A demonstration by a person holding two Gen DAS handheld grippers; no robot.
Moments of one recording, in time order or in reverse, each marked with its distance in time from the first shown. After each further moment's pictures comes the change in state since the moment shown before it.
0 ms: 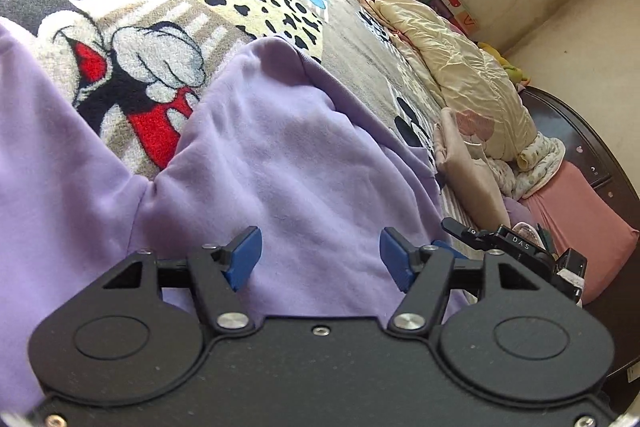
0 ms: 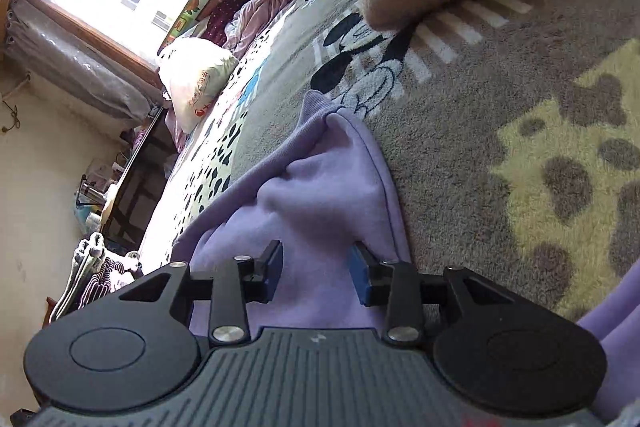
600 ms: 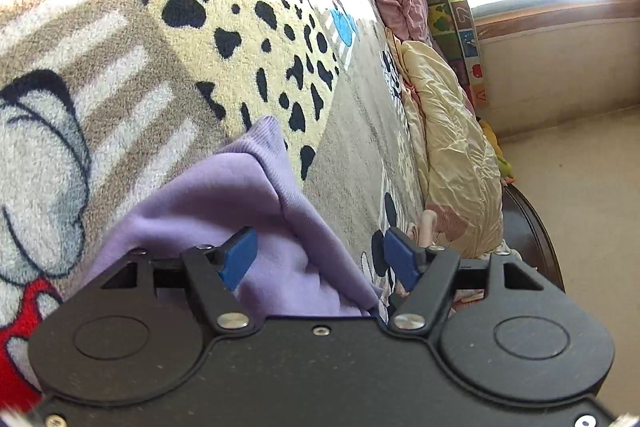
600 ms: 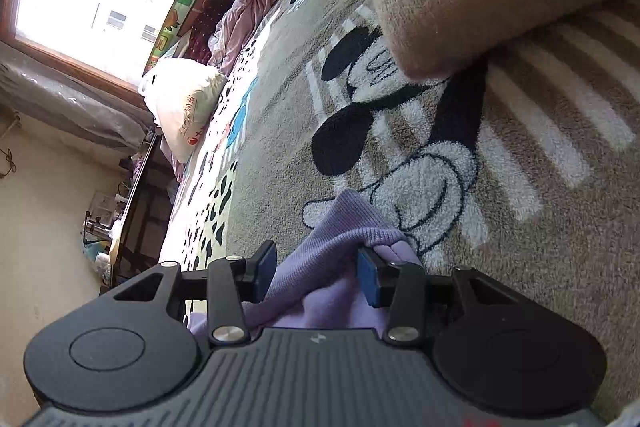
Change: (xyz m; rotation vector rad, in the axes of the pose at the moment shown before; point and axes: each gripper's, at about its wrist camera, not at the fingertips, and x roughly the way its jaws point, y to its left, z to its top) left arm 0.094 0.036 0.116 -0.410 -0.001 -0.135; right arm 0.095 -0.003 0.074 0.160 -0.008 0.047
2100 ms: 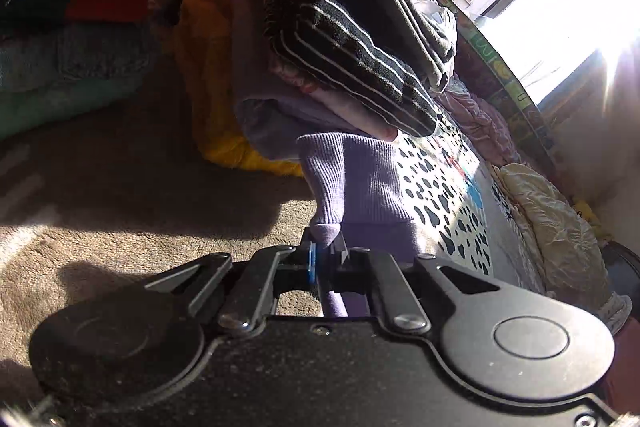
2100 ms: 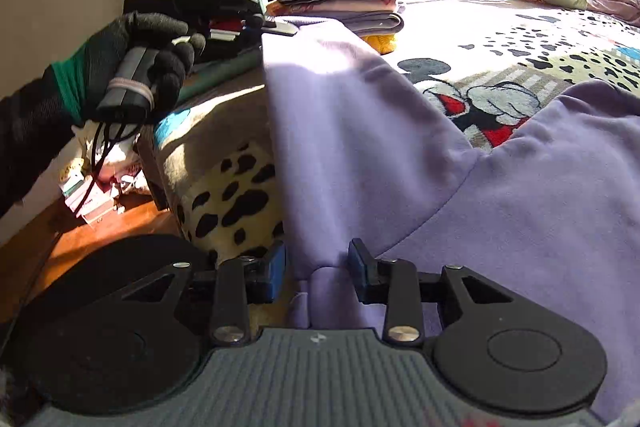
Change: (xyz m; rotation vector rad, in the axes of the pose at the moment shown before) left arm -0.303 0.119 0.043 0.291 -0.364 0.429; right arm -0.037 0.190 -0.399 -1.233 0.410 0.208
